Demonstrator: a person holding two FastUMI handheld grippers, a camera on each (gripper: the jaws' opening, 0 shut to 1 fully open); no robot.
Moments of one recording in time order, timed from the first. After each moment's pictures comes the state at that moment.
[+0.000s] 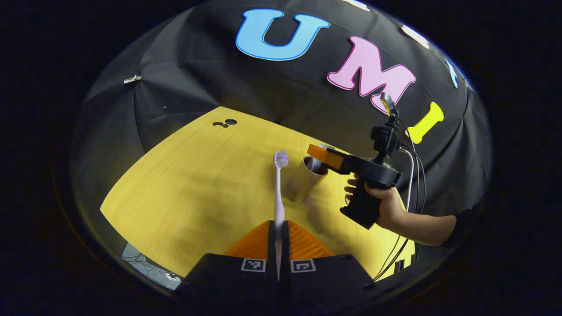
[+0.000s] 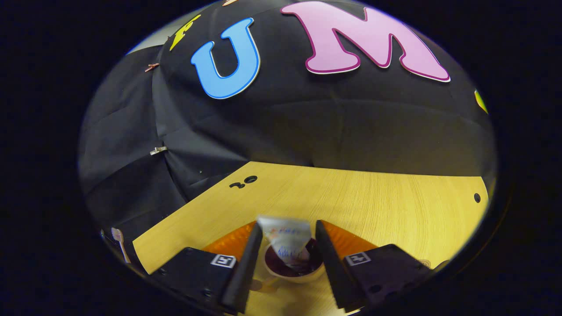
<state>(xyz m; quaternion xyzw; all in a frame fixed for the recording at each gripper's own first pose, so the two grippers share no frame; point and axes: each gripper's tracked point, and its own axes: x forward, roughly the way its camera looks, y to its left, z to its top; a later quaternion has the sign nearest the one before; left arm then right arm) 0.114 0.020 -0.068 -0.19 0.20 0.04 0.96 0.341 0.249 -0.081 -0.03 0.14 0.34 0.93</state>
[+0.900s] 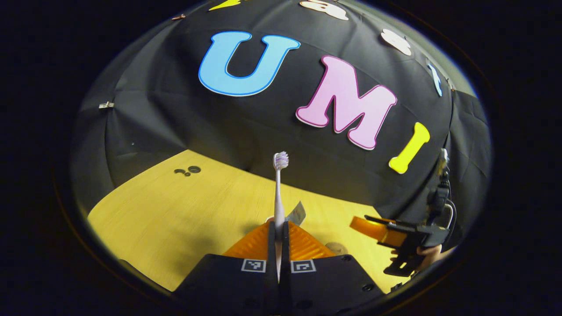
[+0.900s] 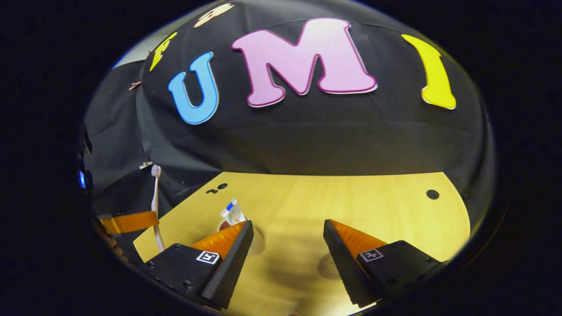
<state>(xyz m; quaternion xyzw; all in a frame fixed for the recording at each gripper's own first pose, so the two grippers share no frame) 0.248 -0.011 0.023 -0.18 0.03 0.00 0.98 0.327 0.059 -0.026 -0.01 0.12 0.25 0.96</state>
